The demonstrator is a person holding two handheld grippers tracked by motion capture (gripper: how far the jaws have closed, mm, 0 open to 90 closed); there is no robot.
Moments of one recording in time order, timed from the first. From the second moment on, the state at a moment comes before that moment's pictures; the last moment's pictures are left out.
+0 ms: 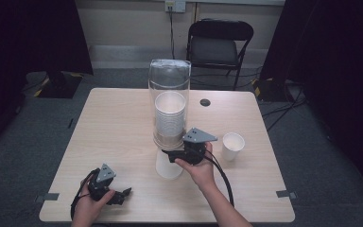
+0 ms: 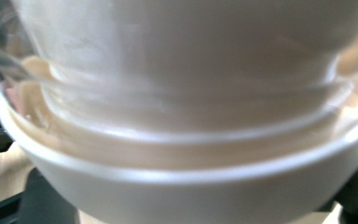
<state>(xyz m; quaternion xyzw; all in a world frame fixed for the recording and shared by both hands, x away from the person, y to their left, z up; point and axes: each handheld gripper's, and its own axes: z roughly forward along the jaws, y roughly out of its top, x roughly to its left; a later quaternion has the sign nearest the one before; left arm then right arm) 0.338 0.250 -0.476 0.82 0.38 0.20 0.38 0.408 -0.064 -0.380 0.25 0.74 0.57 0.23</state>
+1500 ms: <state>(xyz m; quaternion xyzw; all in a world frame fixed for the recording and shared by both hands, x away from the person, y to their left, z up) 0.338 0.250 -0.476 0.82 0.38 0.20 0.38 0.413 -0.069 -0.416 0.24 0.78 0.54 0.21</state>
